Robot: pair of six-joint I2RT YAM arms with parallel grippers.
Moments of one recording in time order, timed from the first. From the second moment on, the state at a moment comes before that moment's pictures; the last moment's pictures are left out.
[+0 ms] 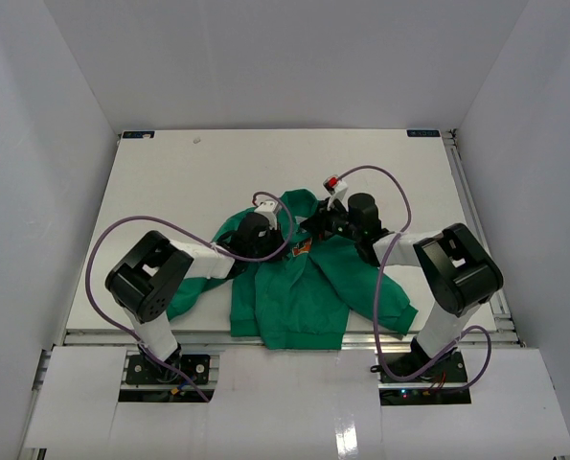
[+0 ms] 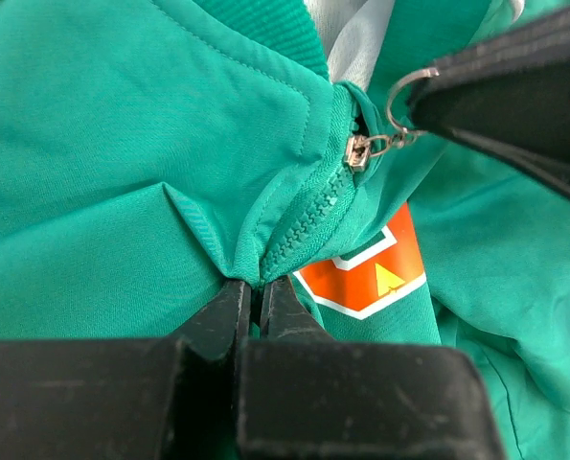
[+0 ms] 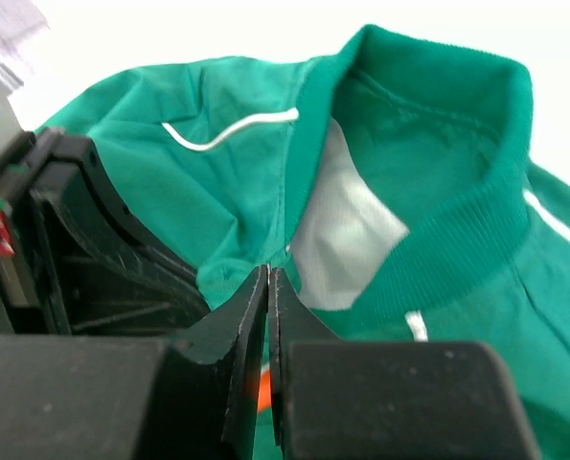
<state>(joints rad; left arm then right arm) -0.67 1.75 0.75 0.39 0.06 -0.49 0.51 1.73 0.74 0.66 -0.44 0.27</state>
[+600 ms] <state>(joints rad) -0.67 1.72 0.67 0.54 0.06 -0.54 0.52 1.71 0.72 0.73 -0.31 0.28</state>
